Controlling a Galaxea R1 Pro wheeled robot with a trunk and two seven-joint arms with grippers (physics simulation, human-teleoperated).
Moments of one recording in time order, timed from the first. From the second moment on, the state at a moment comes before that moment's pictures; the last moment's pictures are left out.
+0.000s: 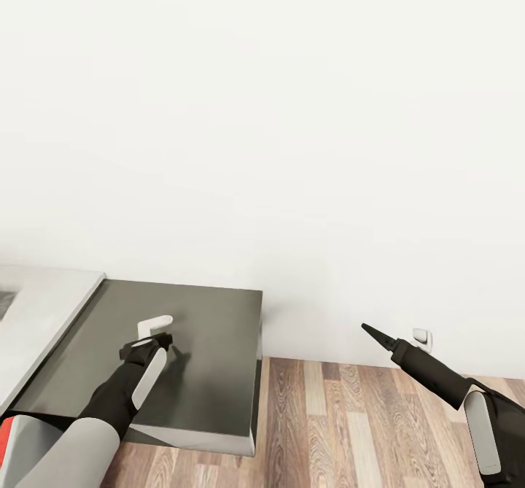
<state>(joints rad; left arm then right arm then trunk) -0.61 0.06 -0.10 -0.85 0.36 0.42 0.57 -0.32 -0.07 -0.52 -1.35 -0.32 0.75 0.98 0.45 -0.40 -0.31</state>
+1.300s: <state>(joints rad) -0.61 0.06 -0.10 -0.85 0.36 0.42 0.57 -0.32 -0.07 -0.52 -1.35 -0.32 0.75 0.98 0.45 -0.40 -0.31</state>
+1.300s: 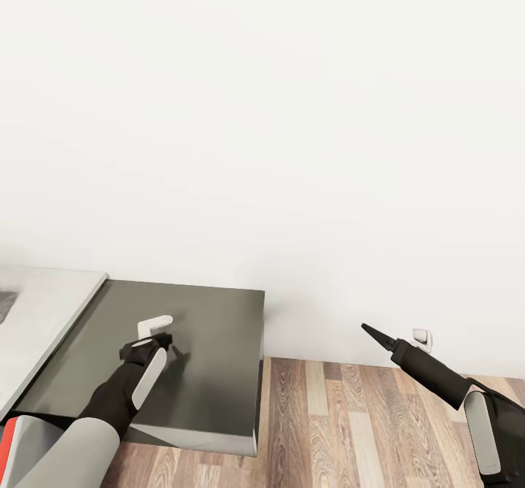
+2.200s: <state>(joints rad) -0.61 0.06 -0.10 -0.85 0.36 0.42 0.57 -0.32 -0.07 -0.52 -1.35 -0.32 0.75 0.98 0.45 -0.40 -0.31</state>
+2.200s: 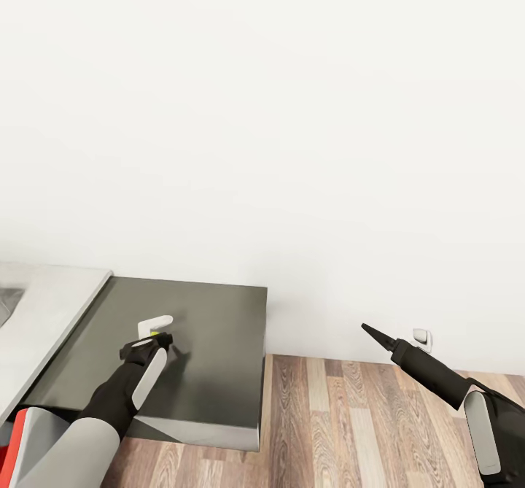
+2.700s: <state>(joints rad) -0.61 0.06 -0.10 -0.85 0.37 0.42 0.58 -0.32 -0.07 -0.52 -1.35 -0.32 0.75 0.98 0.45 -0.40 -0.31</state>
